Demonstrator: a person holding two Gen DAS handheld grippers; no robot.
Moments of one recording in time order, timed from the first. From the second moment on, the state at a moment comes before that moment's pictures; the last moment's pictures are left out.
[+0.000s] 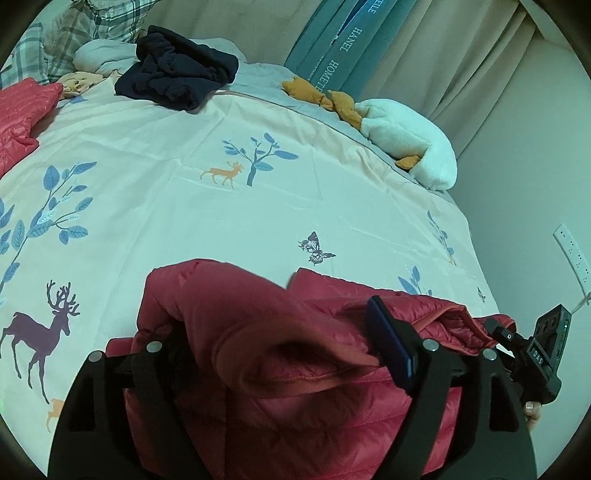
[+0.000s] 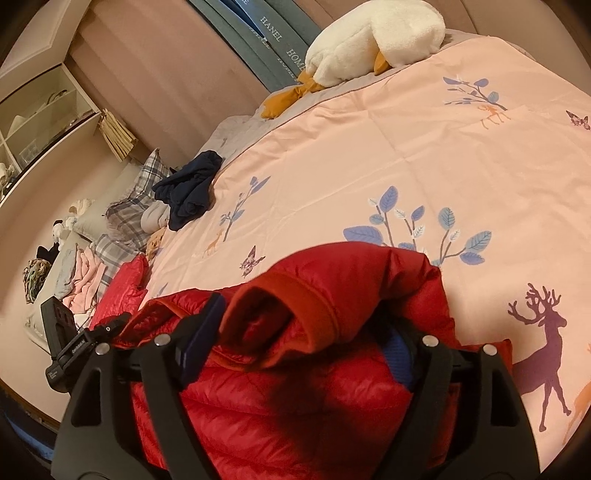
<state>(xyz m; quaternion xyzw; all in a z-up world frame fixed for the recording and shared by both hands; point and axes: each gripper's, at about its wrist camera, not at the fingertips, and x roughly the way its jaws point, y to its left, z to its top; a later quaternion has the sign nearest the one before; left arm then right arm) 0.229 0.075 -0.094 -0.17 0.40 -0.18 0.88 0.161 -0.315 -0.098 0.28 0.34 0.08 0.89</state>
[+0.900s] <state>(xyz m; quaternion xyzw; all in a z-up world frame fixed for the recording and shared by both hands) 0.244 0.108 -0.095 -0.13 0.39 -0.12 0.90 0.163 -0.306 -0.084 0.18 0.33 -0.01 0.93</state>
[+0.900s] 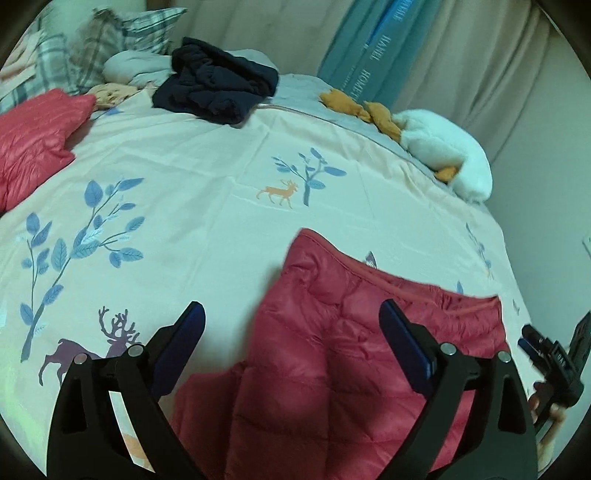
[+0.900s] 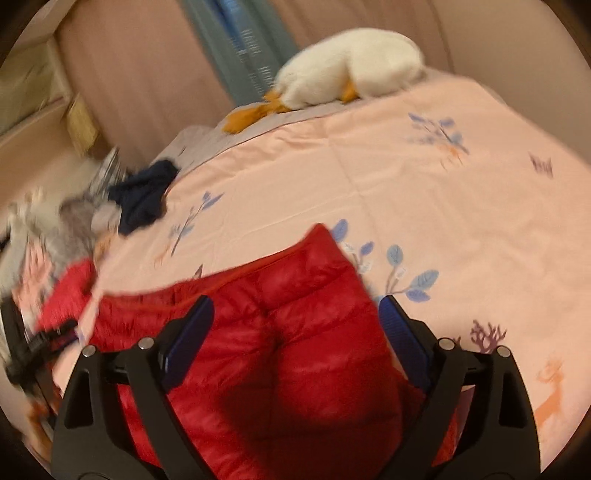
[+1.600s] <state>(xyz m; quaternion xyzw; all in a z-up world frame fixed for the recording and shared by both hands) 0.274 0.092 -0.169 -0.15 0.47 -0.14 0.86 0.223 -0.275 -0.149 0.15 0.43 0.03 0.89</state>
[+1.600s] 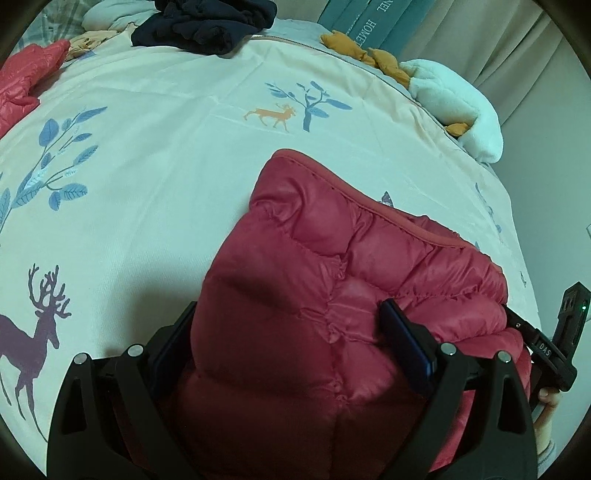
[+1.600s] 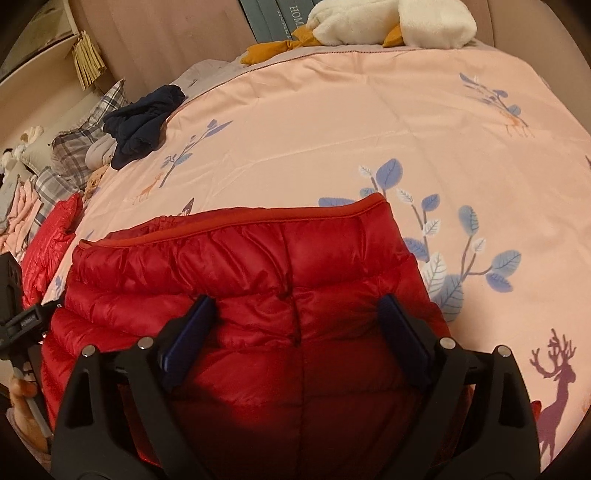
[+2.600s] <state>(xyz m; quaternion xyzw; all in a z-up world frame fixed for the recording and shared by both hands) 0.118 0.032 -0.133 -0.01 0.38 -0.19 0.91 0.061 -0.202 -0.119 0.02 0.35 0.02 0.94</state>
